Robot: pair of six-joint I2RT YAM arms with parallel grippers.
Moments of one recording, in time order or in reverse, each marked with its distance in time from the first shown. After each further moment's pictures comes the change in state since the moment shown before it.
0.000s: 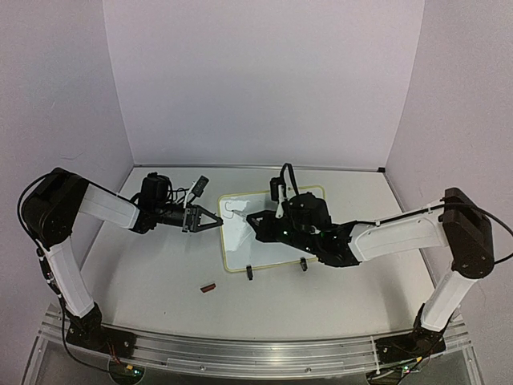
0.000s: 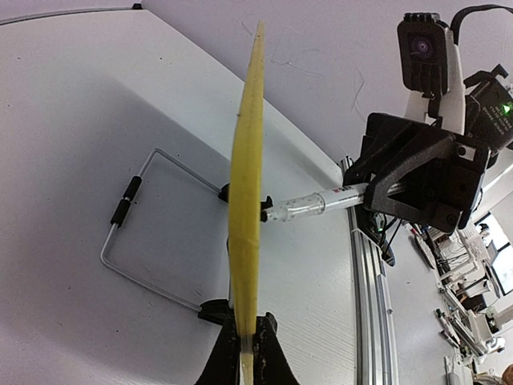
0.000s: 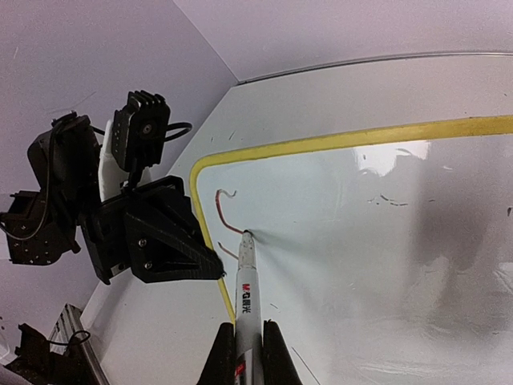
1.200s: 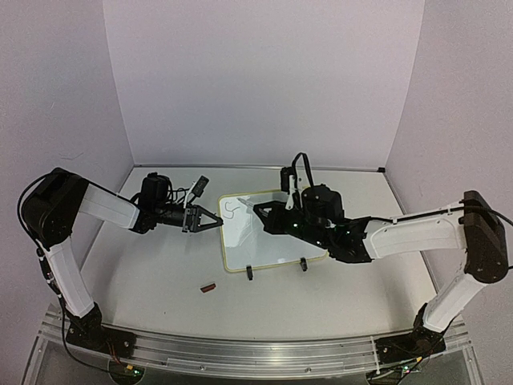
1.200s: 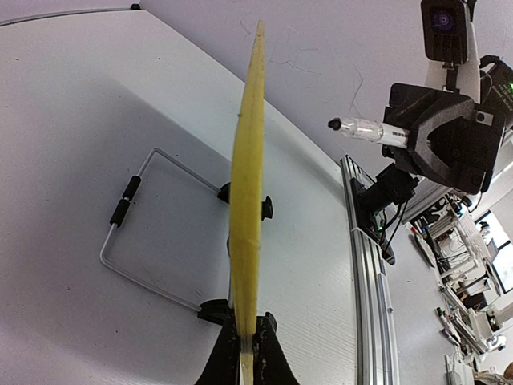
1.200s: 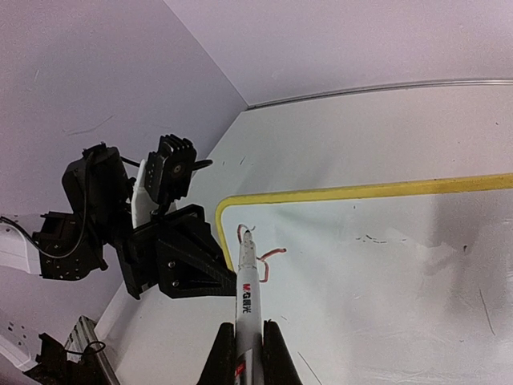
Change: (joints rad) left arm 0.000 0.000 0.000 0.000 0.002 0.006; right arm -0.014 -0.106 -0.029 -0.015 -0.002 -0.012
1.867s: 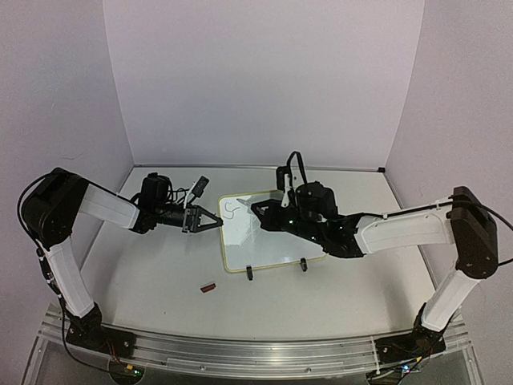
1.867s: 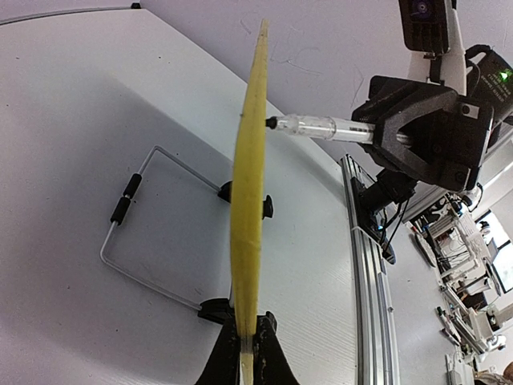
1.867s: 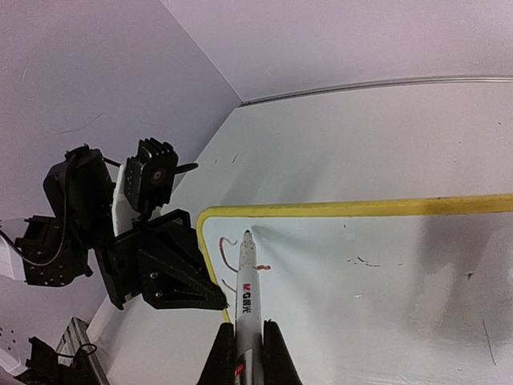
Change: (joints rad) left arm 0.000 0.000 0.000 -0.008 0.000 0.006; right arm -0.029 0.066 0.050 -0.005 -0.031 -0.009
